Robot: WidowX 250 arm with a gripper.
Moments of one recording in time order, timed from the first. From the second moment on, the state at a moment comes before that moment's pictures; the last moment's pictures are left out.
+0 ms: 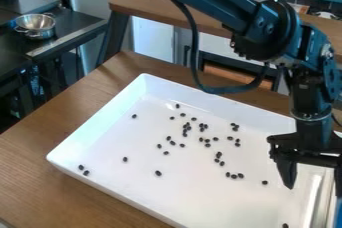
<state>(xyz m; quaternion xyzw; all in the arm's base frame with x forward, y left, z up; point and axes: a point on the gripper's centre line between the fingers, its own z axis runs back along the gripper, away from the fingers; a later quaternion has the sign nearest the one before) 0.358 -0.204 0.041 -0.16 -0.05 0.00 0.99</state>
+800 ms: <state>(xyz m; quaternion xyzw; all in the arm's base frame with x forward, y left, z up) 0.359 -0.212 0.023 -0.16 -0.06 0.02 0.98</state>
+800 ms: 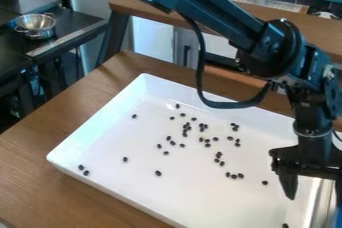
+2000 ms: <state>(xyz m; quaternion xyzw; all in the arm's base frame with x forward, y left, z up) 0.353 -0.224 0.001 -0.14 -0.04 0.03 0.99</state>
